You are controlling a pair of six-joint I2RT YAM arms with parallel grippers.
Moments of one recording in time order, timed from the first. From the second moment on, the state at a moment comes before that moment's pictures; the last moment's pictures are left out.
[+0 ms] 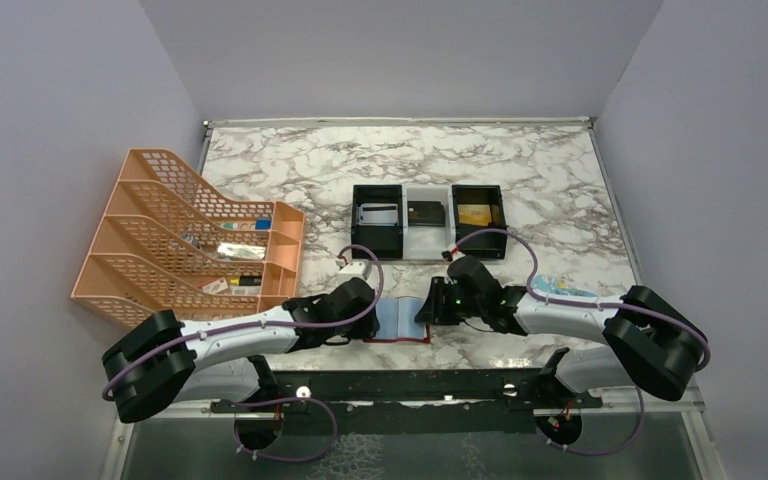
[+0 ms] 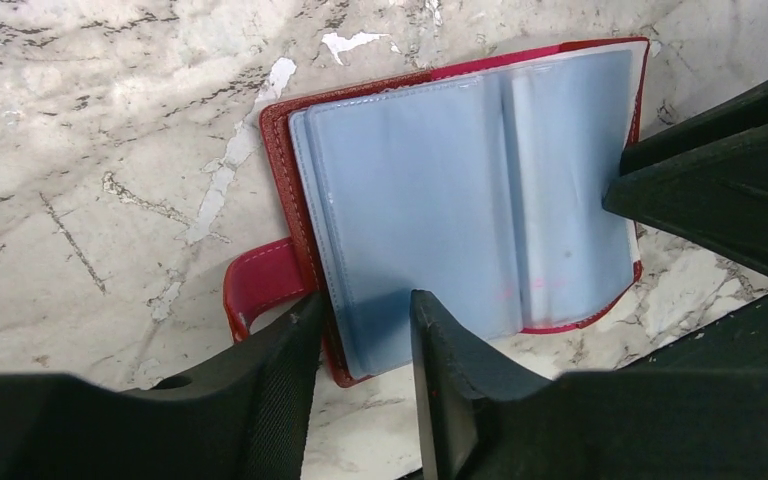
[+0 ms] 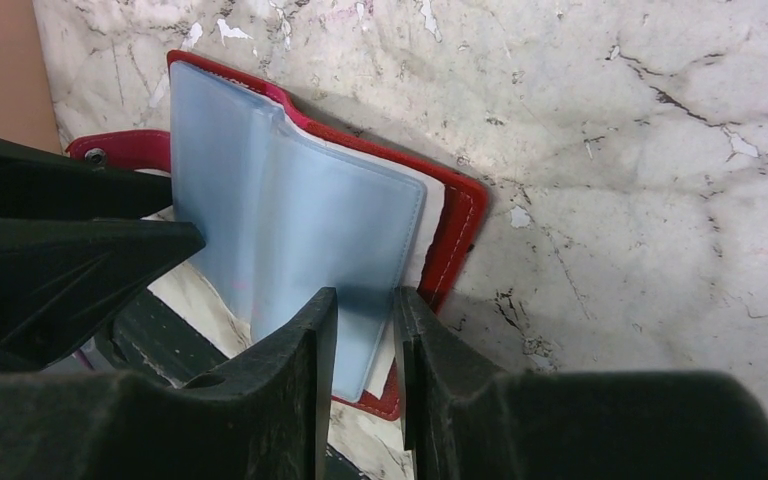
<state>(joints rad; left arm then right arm) -1.03 1.16 0.44 -0.19 -0.17 -0.86 0.85 1.33 0.44 0.10 -0.15 0.82</state>
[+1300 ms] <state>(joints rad) -1.06 1.22 0.44 -0.08 -0.13 -0.91 0.85 1.35 0.40 0.24 -0.29 0.86</state>
